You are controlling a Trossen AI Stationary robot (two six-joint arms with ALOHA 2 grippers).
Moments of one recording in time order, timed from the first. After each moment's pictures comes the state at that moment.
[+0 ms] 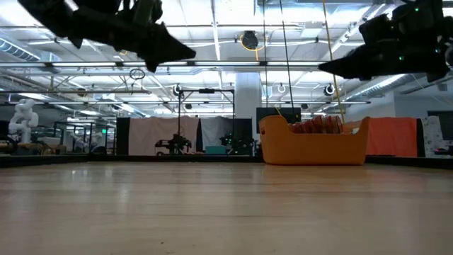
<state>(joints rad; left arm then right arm) 0.12 1.17 0.56 0.44 -0.05 -0.03 -0.57 0.57 0.12 0.43 -0.44 -0.26</state>
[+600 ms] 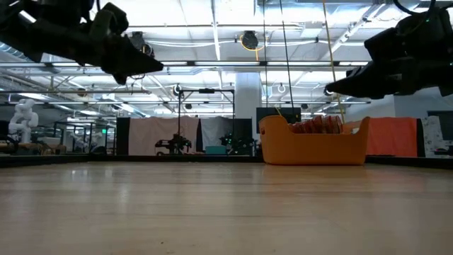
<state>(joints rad) 0.06 0.93 0.29 0.48 -0.13 -0.06 -0.38 0.55 0.02 0.44 -0.31 -0.26</state>
